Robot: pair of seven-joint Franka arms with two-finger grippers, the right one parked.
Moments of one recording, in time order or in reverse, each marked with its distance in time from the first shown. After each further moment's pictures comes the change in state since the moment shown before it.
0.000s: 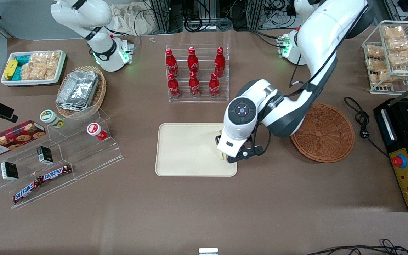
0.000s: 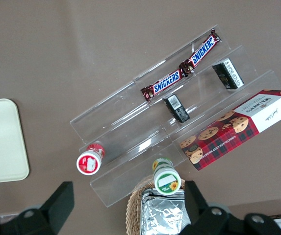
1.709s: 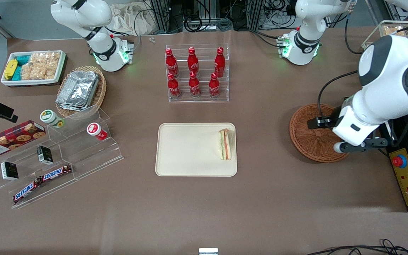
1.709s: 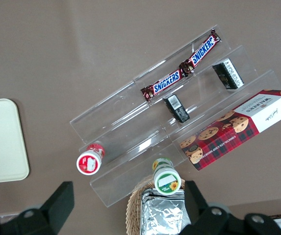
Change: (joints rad) arm 0.346 -0.459 0.223 -0.261 -0.309 -0.148 0.803
